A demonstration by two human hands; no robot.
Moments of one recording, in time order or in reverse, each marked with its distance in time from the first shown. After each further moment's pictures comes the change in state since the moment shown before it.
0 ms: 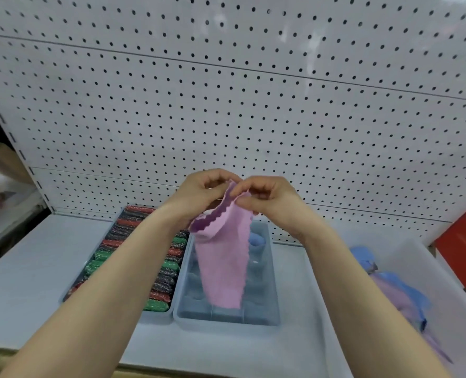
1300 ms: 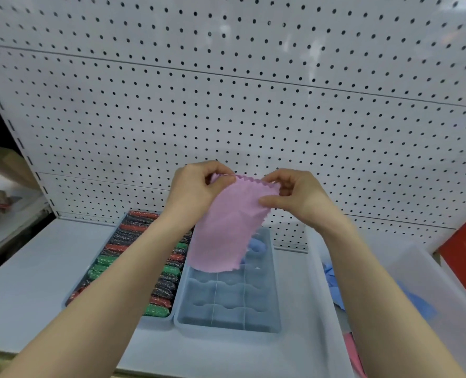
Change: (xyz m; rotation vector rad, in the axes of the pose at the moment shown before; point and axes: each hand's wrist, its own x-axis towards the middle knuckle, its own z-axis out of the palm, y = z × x) left_hand -0.005 0.018 0.001 0.329 0.325 0.215; right_hand 0.000 -0.003 -0.038 -0.213 0.217 0.088
